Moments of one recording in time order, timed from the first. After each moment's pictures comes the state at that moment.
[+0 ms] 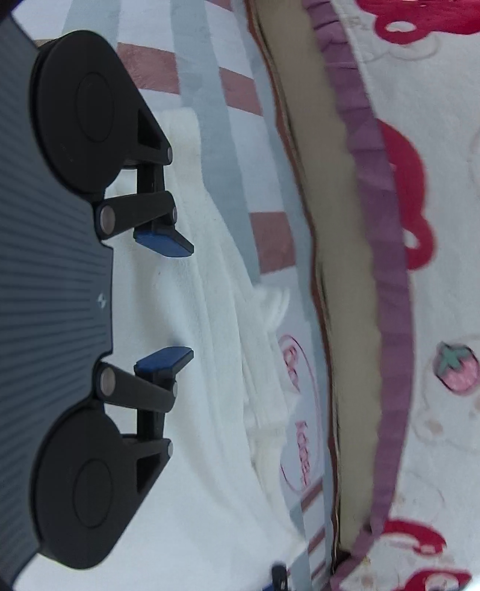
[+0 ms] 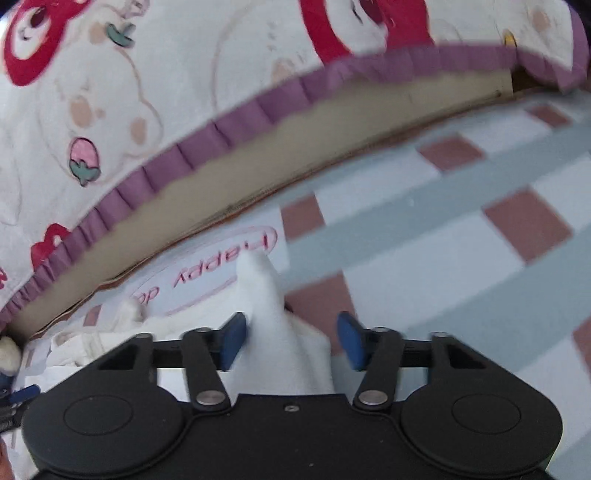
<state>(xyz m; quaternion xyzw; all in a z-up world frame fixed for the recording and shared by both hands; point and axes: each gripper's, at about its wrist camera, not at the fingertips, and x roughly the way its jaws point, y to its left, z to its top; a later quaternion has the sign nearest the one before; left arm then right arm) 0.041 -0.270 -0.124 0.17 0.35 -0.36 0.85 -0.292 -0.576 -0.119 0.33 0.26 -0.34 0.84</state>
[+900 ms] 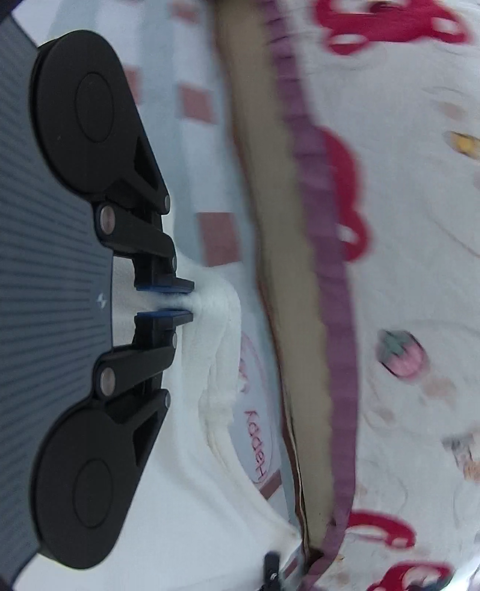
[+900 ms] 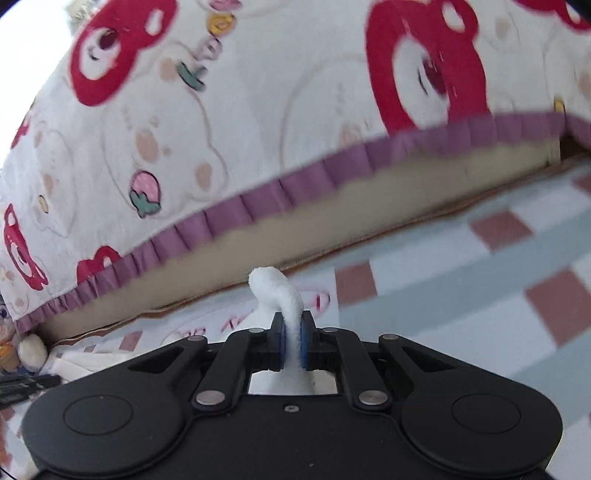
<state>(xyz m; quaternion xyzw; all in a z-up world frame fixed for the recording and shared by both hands) 0.007 -0.274 -0.078 0.18 0.26 -0.37 0.88 -0.290 -0.570 -0.096 0.29 0.18 -0.28 0.90</state>
